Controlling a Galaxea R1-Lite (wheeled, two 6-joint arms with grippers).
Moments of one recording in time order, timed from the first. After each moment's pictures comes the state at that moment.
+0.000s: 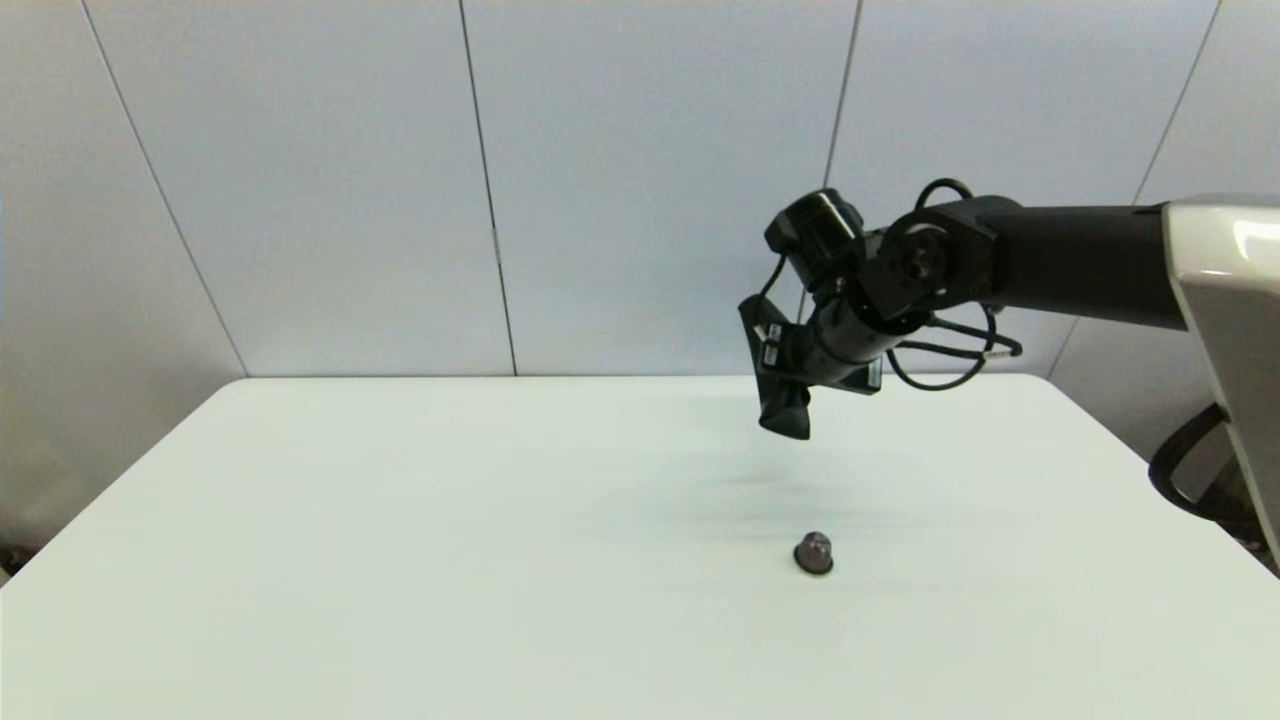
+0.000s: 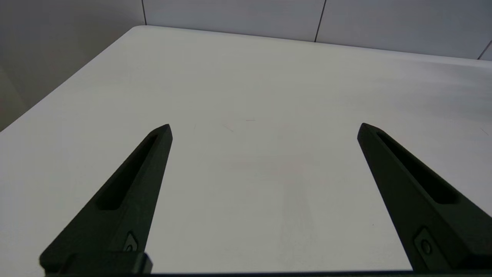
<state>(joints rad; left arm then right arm) 0.00 0.00 0.00 -0.01 0.02 -0.07 0.46 2.20 -1.95 0.65 -0.26 0.56</state>
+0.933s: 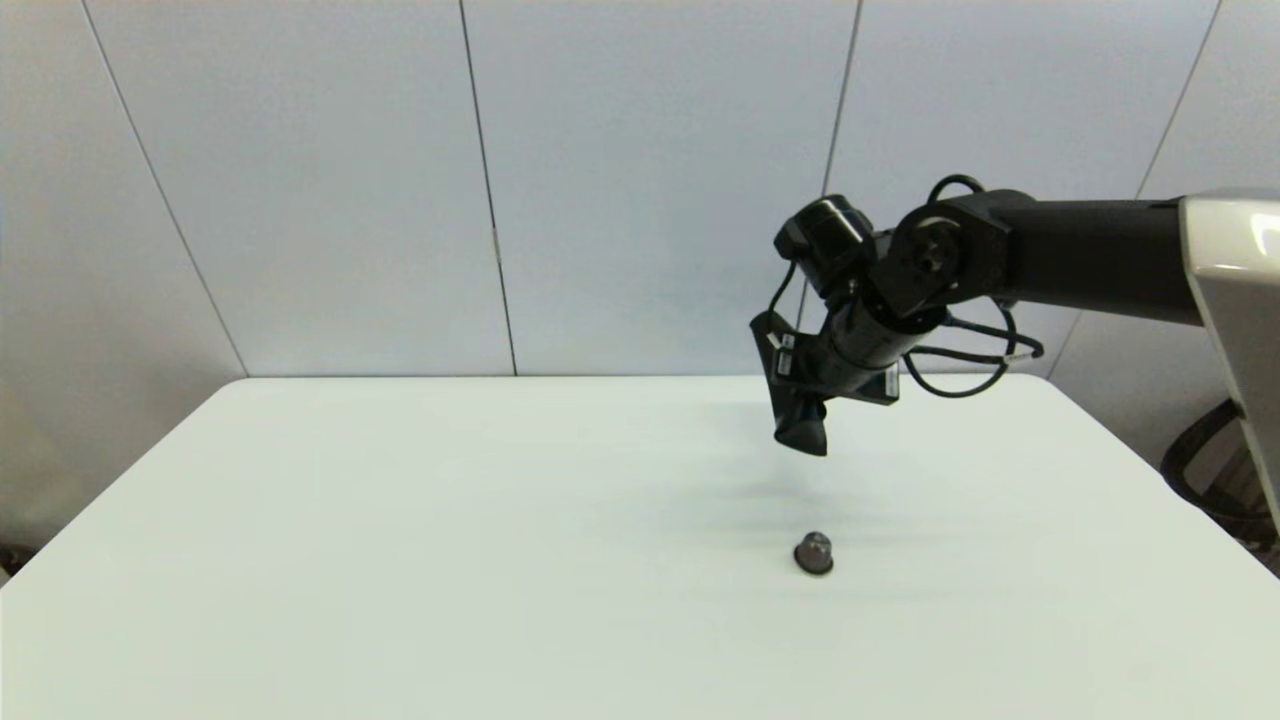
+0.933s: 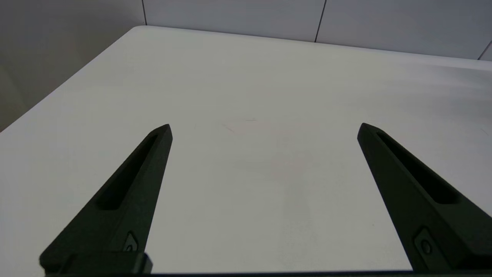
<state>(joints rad) 0.00 0.00 0.00 -0.01 0.02 -0.06 0.44 2.19 -1.95 0.74 -0.25 0.57</state>
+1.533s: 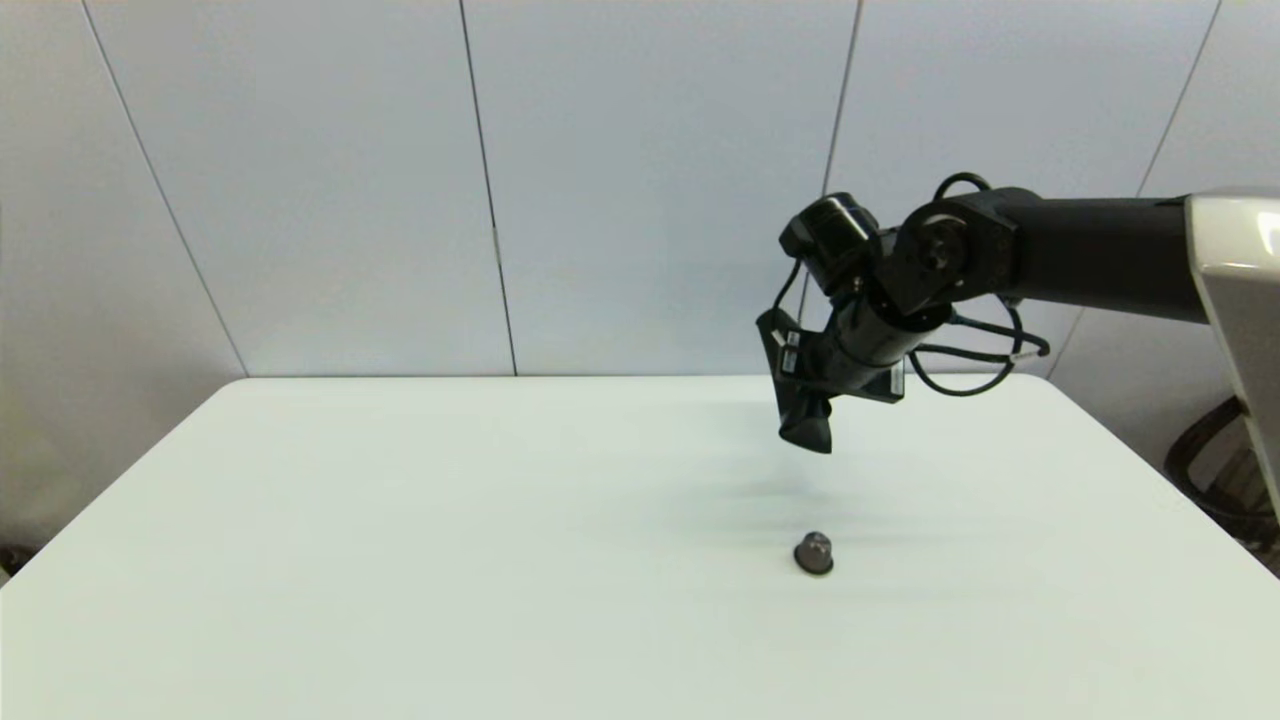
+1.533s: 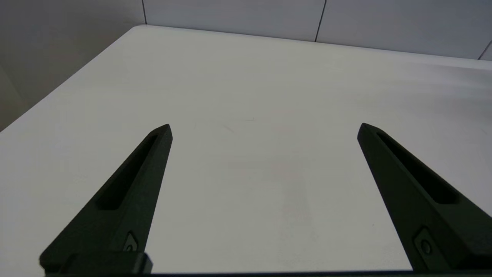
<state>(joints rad) 0.00 0.00 0.00 -0.01 0.02 -0.07 0.43 2.19 -1.95 0.74 -0.26 0.57</state>
